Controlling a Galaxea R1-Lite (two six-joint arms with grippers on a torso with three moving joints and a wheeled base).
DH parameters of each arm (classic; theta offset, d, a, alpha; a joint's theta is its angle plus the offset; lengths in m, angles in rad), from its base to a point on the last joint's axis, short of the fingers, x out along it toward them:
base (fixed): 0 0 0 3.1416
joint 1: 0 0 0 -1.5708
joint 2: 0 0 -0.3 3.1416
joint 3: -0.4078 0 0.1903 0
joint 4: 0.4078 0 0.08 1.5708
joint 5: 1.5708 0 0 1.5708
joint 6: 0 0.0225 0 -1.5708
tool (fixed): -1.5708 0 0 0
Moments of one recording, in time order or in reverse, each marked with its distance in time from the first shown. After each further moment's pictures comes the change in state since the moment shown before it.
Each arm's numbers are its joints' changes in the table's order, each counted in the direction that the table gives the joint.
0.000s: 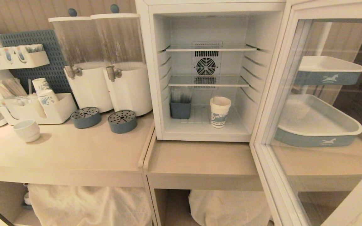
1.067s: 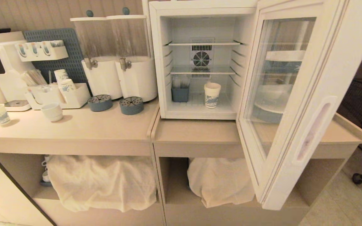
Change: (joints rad) left arm 0.000 0.000 0.027 -0.045 0.001 0.020; right arm 0.000 0.000 0.000 0.000 0.000 0.000
